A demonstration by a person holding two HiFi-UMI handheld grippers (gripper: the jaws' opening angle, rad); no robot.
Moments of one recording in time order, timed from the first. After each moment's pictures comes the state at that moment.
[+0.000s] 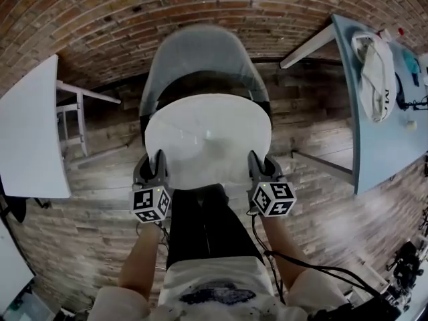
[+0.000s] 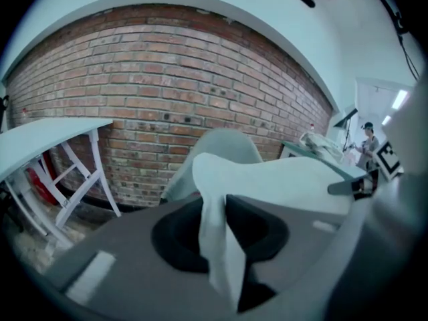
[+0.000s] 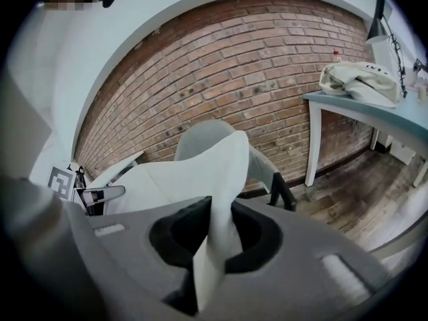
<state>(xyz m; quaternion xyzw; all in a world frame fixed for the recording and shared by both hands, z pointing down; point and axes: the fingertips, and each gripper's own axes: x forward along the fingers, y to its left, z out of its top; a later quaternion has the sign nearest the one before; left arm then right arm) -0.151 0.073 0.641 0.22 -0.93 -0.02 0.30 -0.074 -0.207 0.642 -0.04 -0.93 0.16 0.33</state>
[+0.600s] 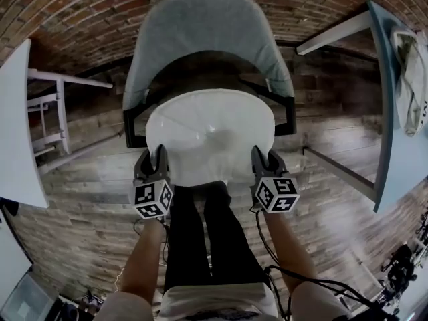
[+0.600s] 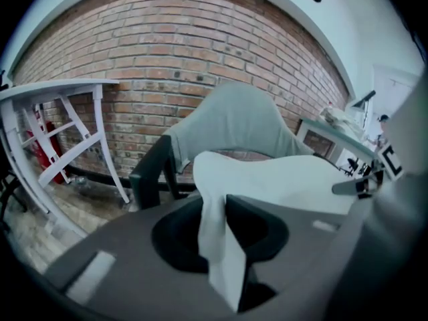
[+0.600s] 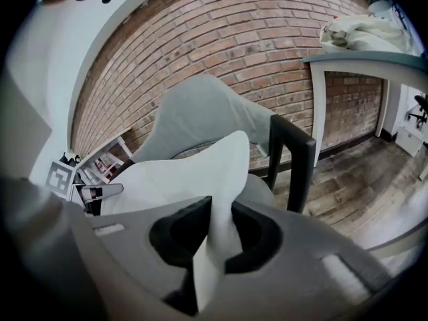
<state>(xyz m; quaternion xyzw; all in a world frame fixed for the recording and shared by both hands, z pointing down) -0.158 0.072 0.806 0.19 -0.92 -0.03 0.36 -0.090 -0.214 0.805 -0.05 -0.91 0.16 0.38</state>
